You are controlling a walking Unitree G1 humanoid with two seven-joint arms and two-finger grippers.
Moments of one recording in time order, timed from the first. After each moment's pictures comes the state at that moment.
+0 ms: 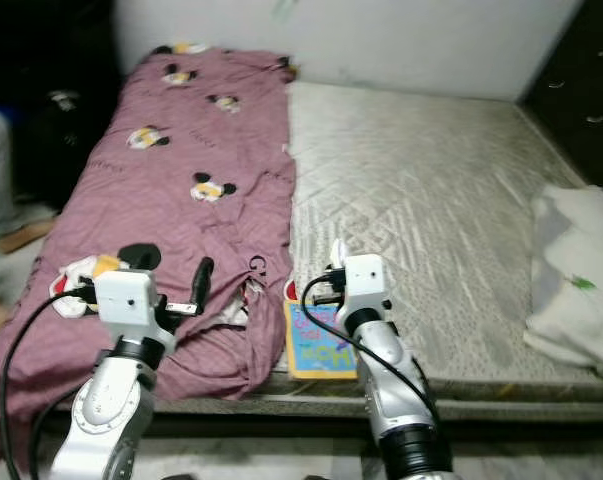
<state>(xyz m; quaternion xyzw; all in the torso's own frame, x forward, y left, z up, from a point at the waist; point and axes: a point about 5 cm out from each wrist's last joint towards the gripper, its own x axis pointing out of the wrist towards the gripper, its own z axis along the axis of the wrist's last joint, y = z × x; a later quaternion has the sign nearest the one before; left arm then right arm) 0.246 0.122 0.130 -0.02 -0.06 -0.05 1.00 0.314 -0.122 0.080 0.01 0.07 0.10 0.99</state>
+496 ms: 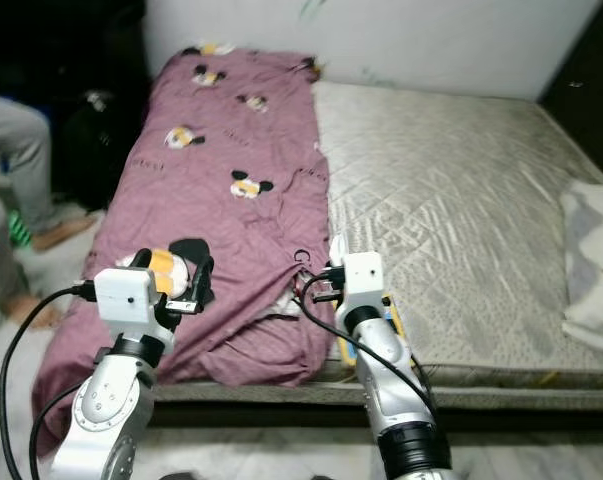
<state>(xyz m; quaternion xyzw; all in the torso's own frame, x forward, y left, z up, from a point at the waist) 0.248 0.123 0.133 -0.02 -0.07 -0.05 1.00 0.315 -0.120 0.082 0.01 0.06 0.11 0.99</state>
